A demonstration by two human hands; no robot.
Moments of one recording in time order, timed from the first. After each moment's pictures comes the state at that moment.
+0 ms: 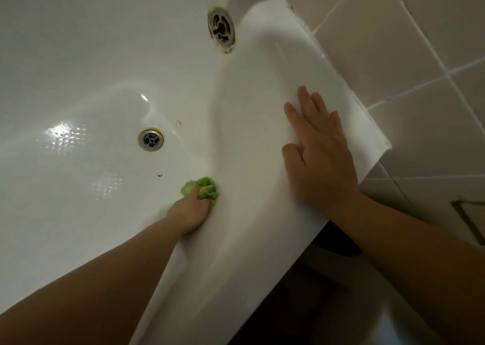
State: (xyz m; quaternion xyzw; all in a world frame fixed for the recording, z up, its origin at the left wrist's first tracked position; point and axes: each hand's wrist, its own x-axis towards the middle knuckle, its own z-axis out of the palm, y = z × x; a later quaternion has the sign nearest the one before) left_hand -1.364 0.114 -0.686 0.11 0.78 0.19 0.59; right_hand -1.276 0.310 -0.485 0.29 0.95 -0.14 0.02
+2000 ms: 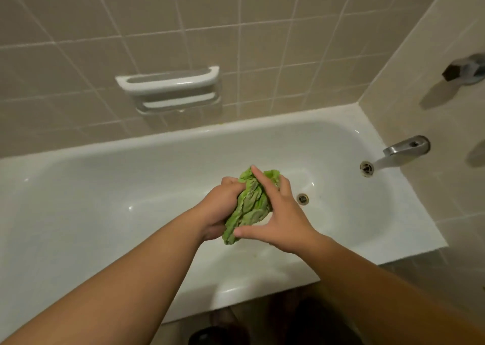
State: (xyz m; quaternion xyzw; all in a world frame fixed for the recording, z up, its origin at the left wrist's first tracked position) left_hand -1.409 -0.299 -0.125 -0.19 0.57 0.69 0.40; right_hand -1.345 -0.136 -0.134 0.02 0.86 -0.49 0.14
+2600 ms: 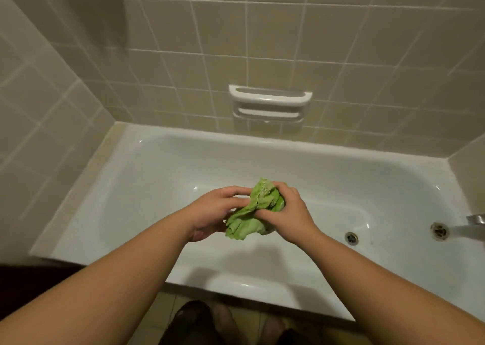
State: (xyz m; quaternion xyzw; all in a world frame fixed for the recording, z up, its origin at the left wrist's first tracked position) left_hand -1.345 -0.445 -0.062 -0.17 0.65 0.66 0.32; right_hand -1.369 -0.241 -0.117 -0.03 0.83 -0.54 0.17
